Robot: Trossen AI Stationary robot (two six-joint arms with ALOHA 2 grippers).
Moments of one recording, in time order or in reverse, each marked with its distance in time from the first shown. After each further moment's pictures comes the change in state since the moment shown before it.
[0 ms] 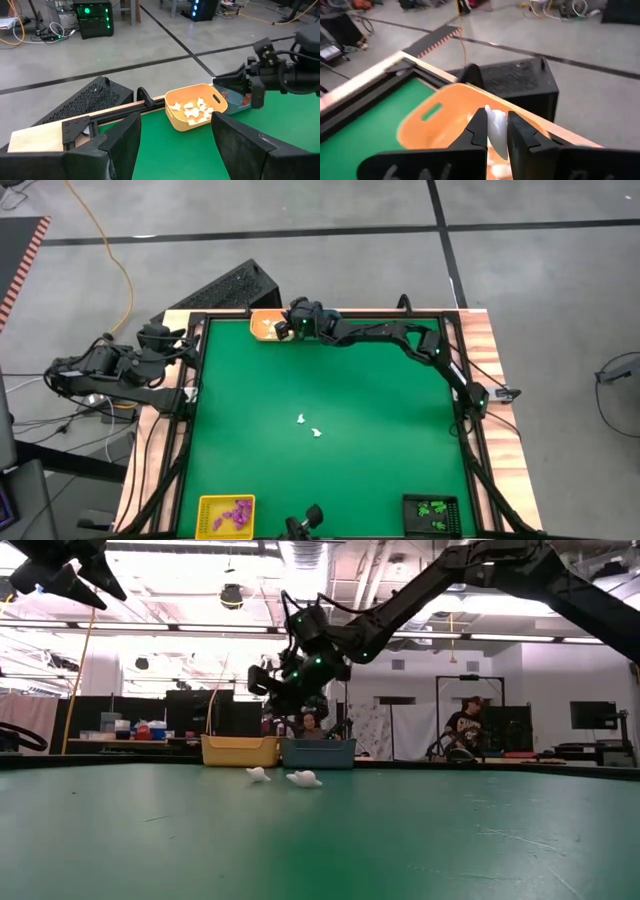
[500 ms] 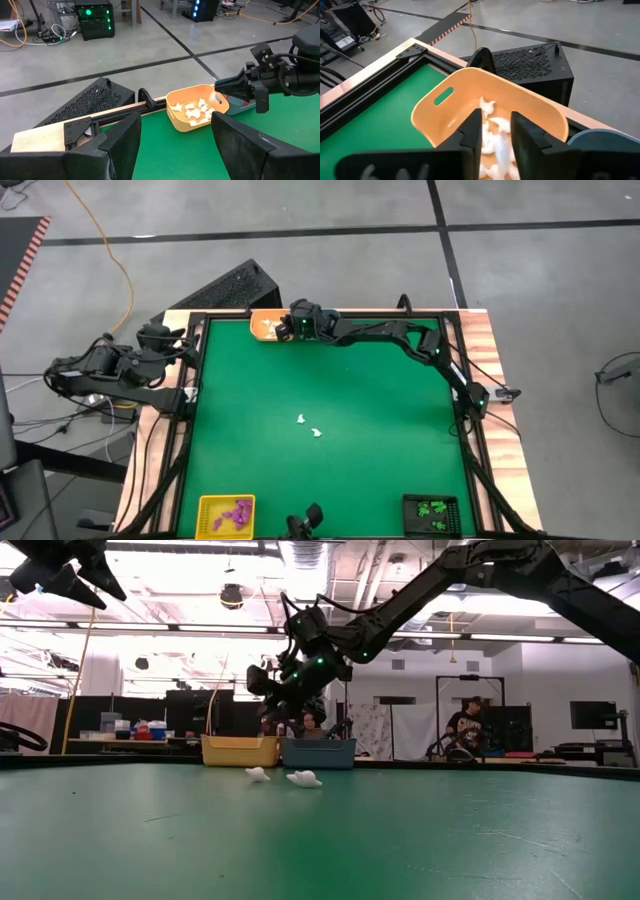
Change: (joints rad) left arm 0.000 0.000 0.000 0.000 -0.007 0.008; right arm -0.013 0.000 0.000 -0.052 -0.083 0.040
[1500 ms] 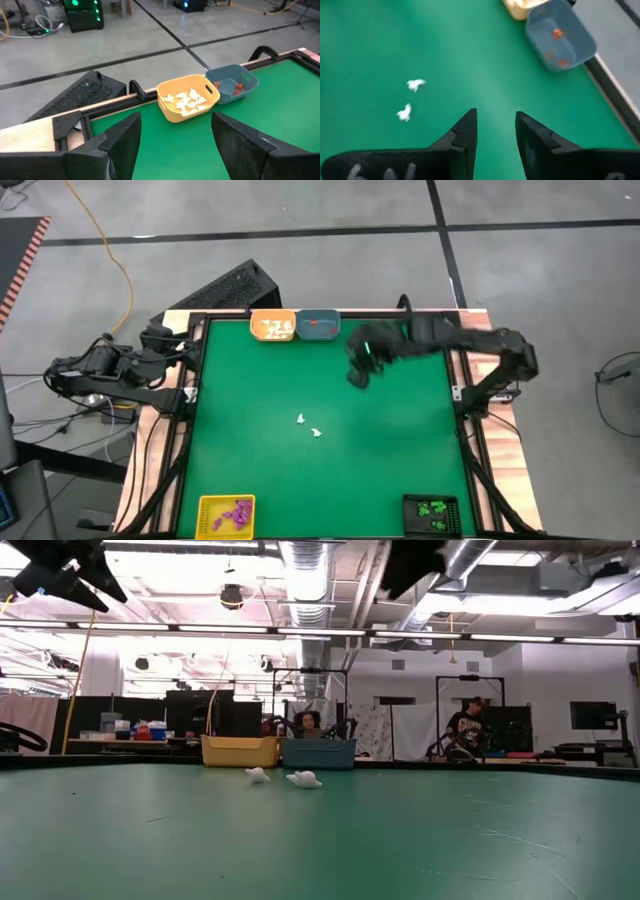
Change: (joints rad) left arm 0.000 0.000 0.000 -0.001 0.067 0.000; right arm 0.295 -0.751 -0.052 -1.262 -0.028 -0.133
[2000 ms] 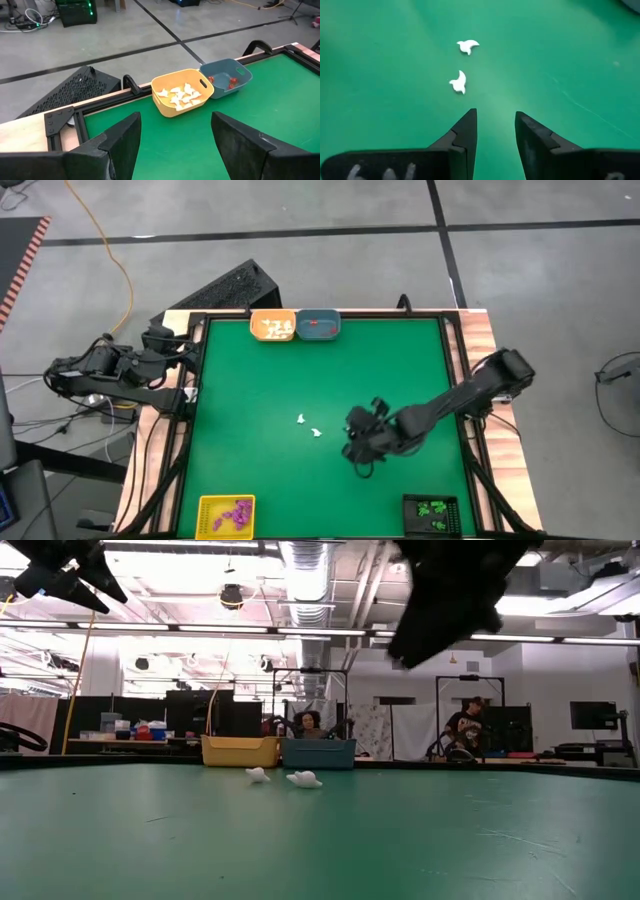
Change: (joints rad) left arm 0.000 0.000 0.000 0.001 0.045 -0.006; right arm 0.553 0.045 -0.524 0.475 0.410 0.585
